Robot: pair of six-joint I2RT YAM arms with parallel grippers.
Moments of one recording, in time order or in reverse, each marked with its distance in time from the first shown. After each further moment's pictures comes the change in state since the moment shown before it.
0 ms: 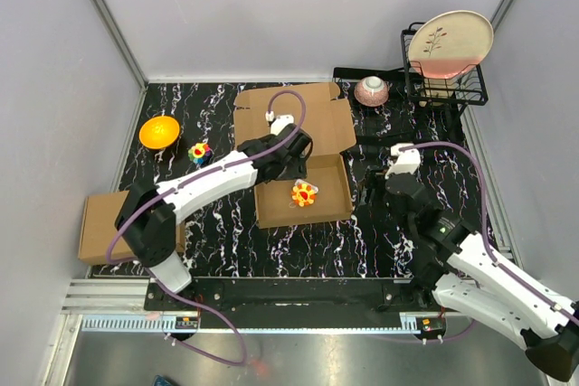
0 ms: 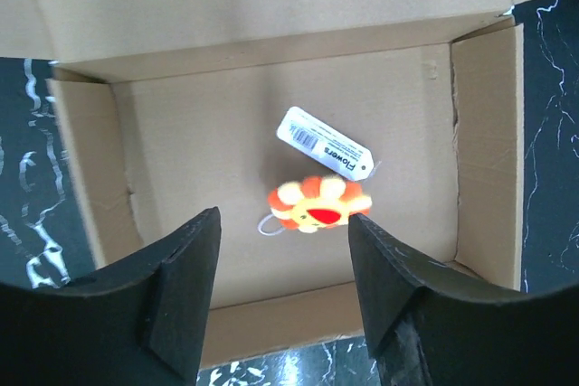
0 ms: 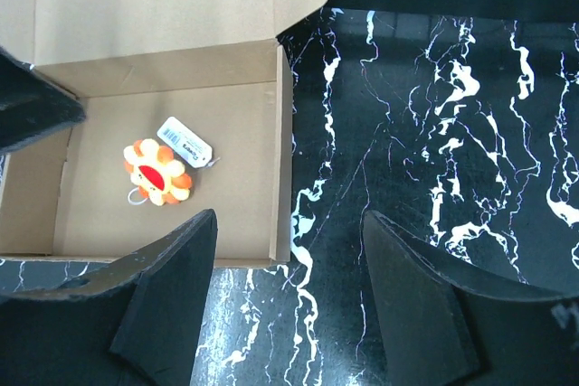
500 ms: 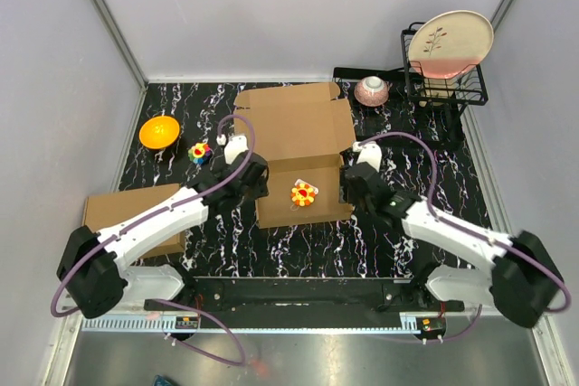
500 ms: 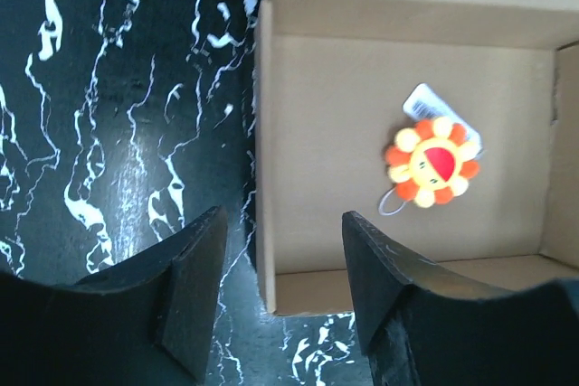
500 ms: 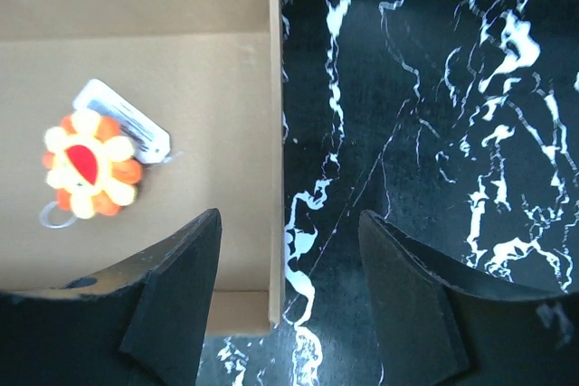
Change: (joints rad) left arm 0.056 -0.438 -0.410 0.064 -0.101 -0.038; right arm 0.000 0.393 -0.001 0.192 0.010 -0.002
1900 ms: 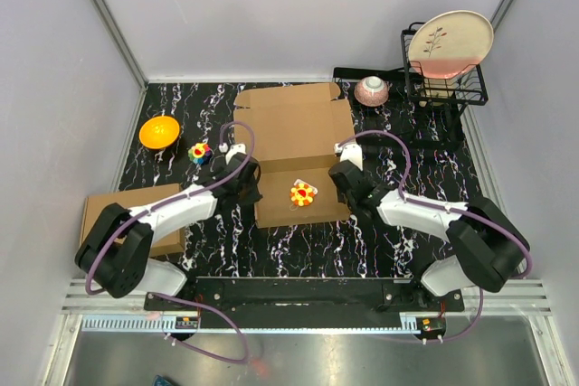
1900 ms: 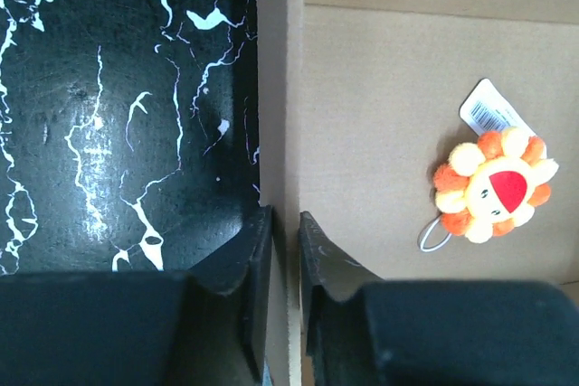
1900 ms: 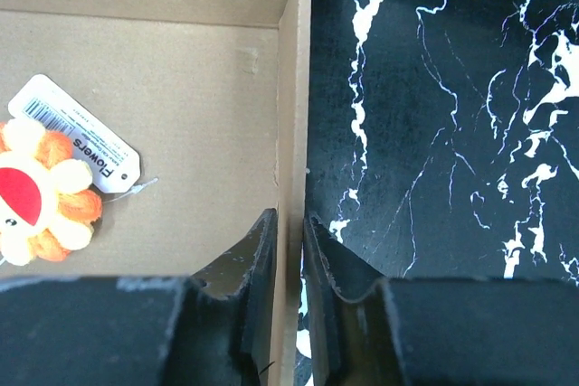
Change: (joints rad) left arm 0.177 0.157 -0.208 0.336 0.254 0.072; right arm 0.000 0.330 0.042 0.173 0.019 -0.087
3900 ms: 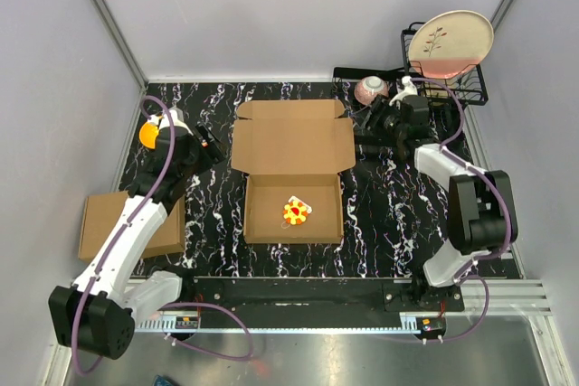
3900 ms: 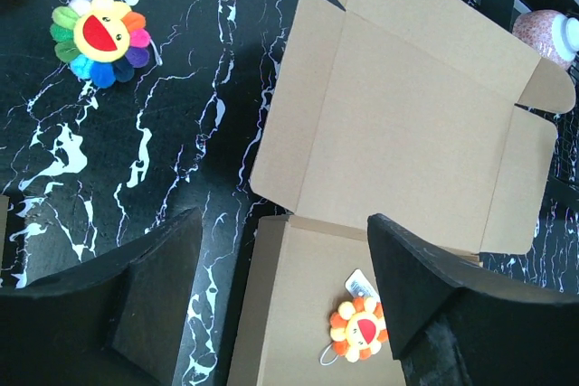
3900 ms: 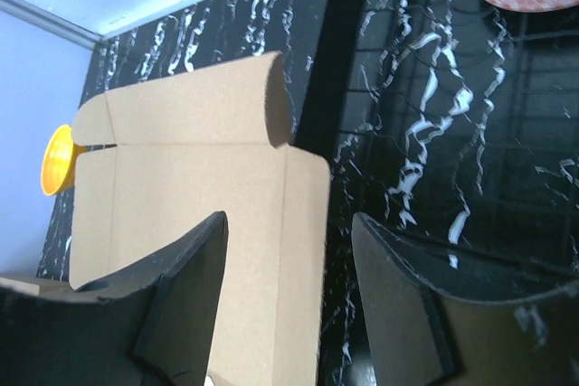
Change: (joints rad) left arm 0.368 -0.383 0.153 -0.159 0.125 0.084; right arm -0.624 0.180 0.278 0.346 -0.832 0.189
